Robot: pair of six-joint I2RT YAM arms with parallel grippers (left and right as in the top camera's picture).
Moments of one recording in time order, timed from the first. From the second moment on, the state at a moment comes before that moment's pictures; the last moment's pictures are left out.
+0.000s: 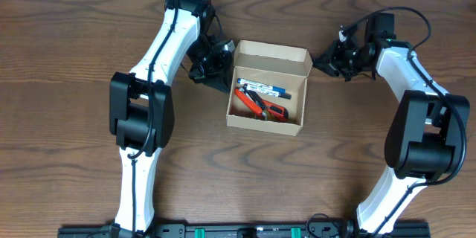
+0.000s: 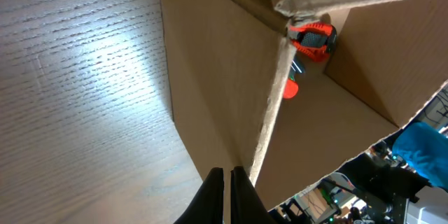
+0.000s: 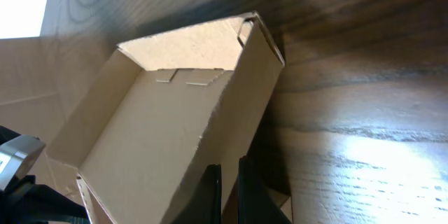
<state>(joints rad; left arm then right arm) -0.30 2.34 2.09 -1.57 0.58 -0.03 -0.10 2.02 1.39 -0.59 -0.73 0.43</state>
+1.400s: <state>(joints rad) -0.20 2.34 2.09 -1.47 0.46 -0.05 -0.13 2.04 1.48 -0.74 -0.71 0.41</state>
